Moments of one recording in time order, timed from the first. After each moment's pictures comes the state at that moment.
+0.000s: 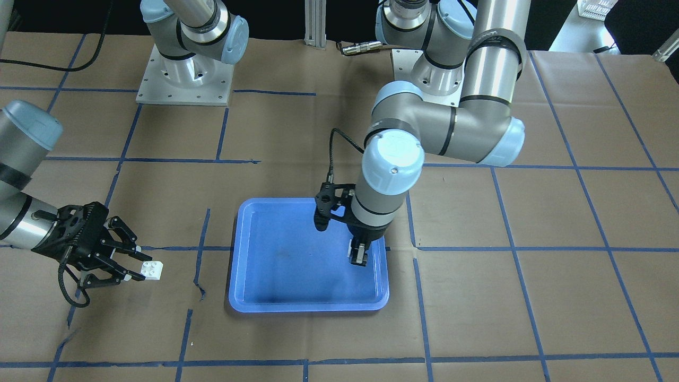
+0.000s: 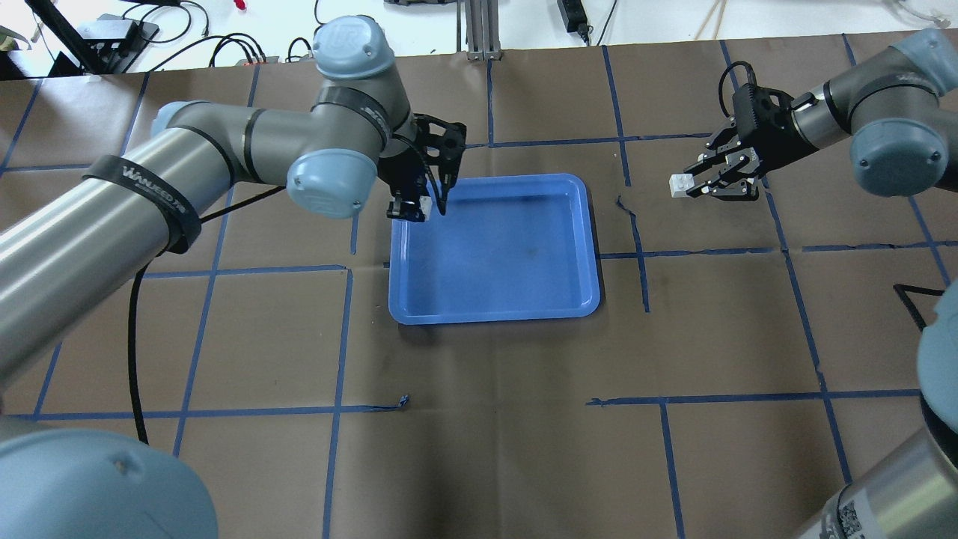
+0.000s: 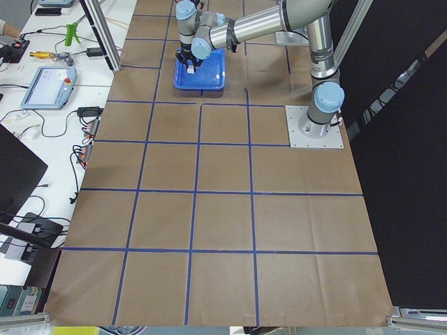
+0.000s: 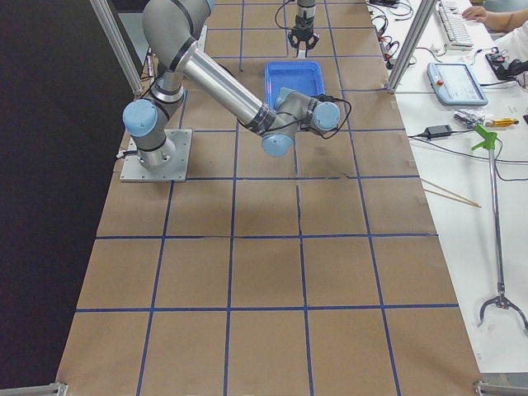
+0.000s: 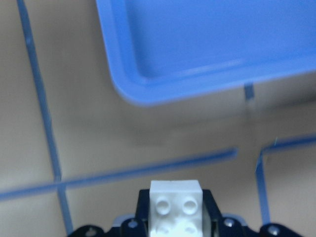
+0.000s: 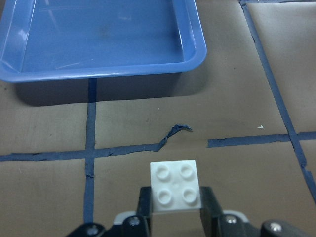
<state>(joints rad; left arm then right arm) -1.82 -2.03 -1.63 -1.02 1.52 1.49 1.19 -1.15 1.73 -2.01 -0.98 -1.90</state>
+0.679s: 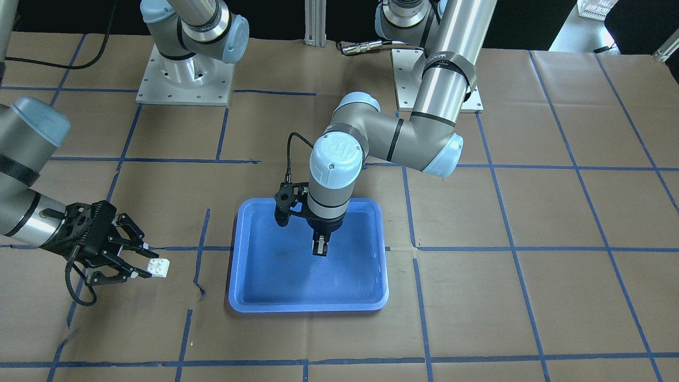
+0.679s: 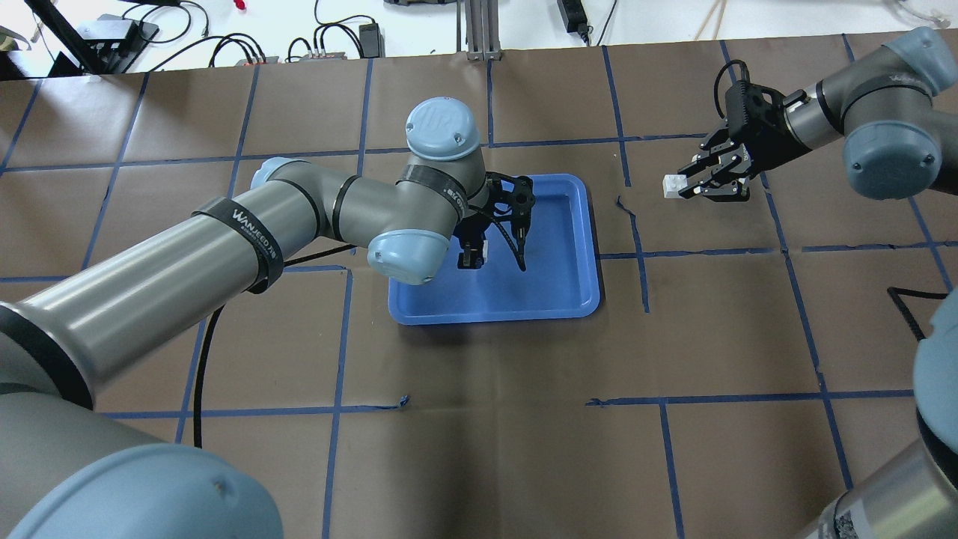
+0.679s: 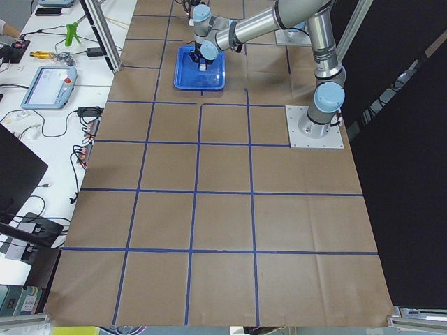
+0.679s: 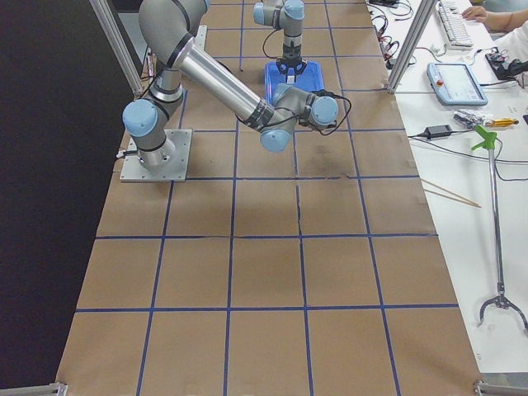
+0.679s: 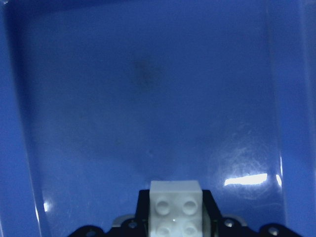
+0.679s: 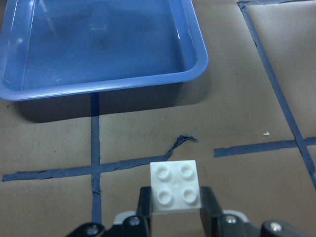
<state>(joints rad) -1.92 -2.10 -1.70 -0.85 1.52 1.33 1.22 -1.16 1.75 -2.03 -0.98 -1.86</state>
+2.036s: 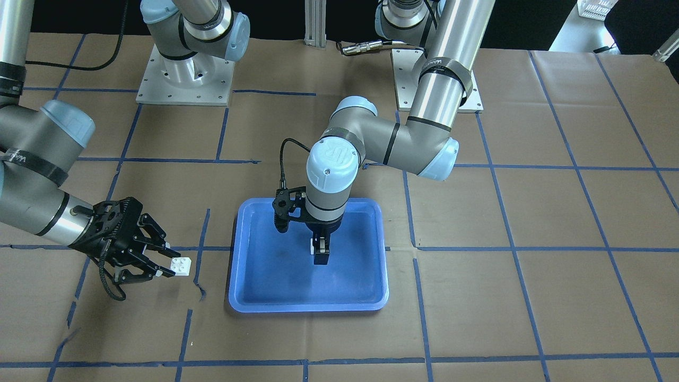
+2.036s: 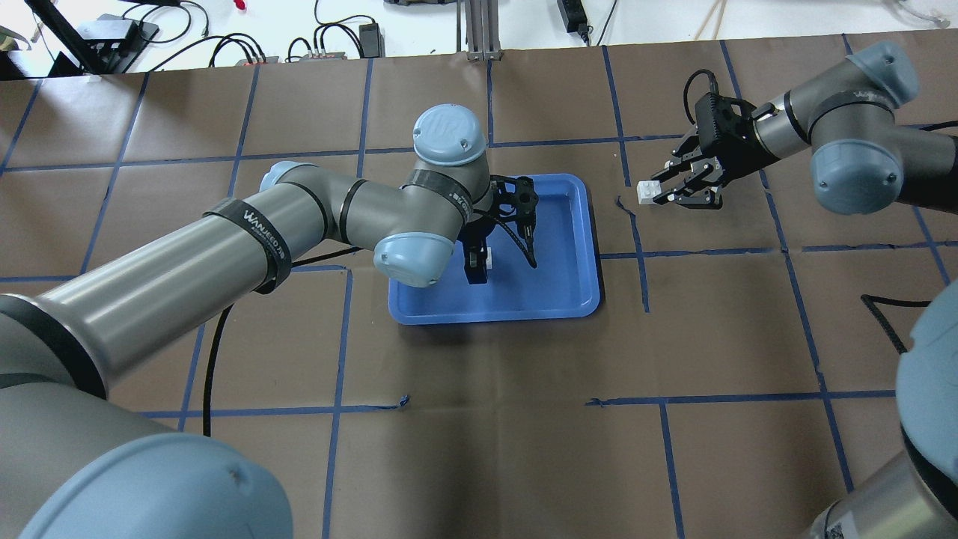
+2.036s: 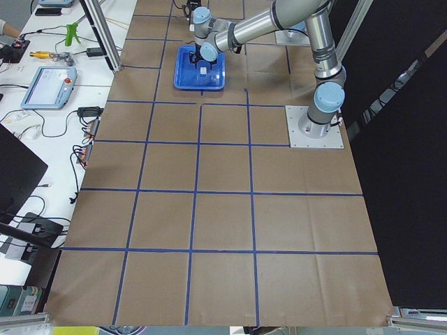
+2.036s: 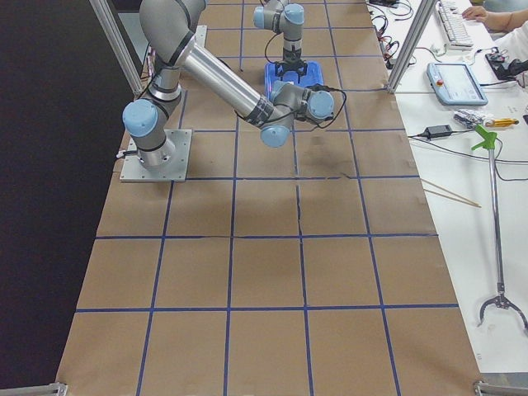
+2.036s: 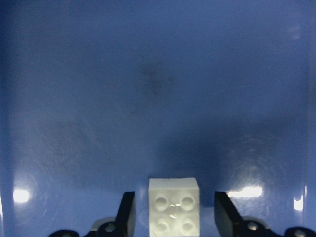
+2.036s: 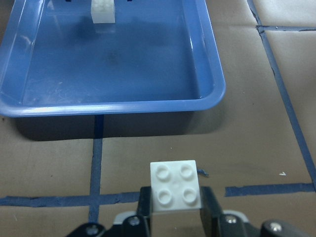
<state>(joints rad) -1.92 -2.08 -1.68 -0.92 1.52 1.22 1.27 -1.16 1.79 -2.10 -0.95 -1.88</state>
